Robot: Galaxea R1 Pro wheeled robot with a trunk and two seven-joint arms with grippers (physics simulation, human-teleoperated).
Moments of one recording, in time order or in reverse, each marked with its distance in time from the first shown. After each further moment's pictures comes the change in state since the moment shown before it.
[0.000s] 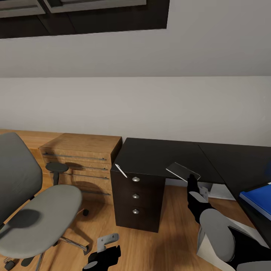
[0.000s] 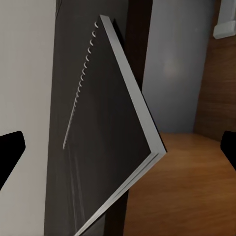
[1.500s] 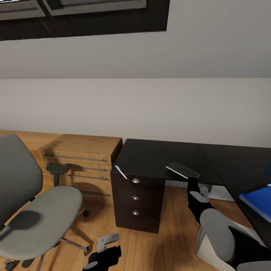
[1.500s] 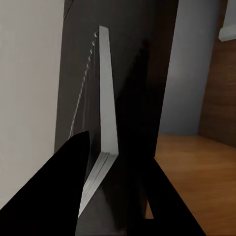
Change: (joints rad) left arm 0.000 -0.002 -0.002 0.000 0.000 0.000 -0.001; right arm 0.000 -0.002 0.002 -0.006 0.006 -0.001 0.003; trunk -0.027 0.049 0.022
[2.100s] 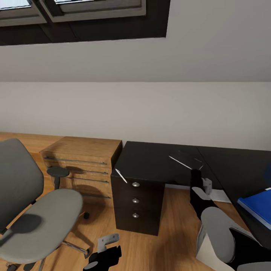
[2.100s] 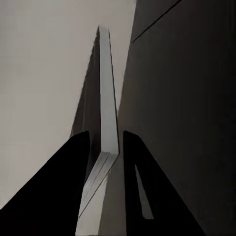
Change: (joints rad) left arm 0.000 -0.002 0.000 0.003 0.002 0.000 0.000; right arm 0.007 0.001 -0.004 -0.103 0.006 -0.014 0.116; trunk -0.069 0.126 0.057
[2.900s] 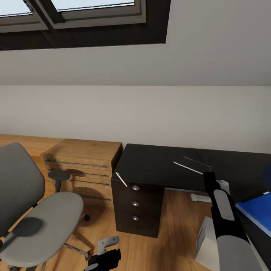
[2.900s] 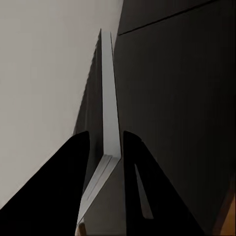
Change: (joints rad) left arm 0.000 -0.002 -0.003 0.031 -0.002 0.000 0.000; right arm 0.300 0.023 0.011 -0.784 0.059 0.419 -0.551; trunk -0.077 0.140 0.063
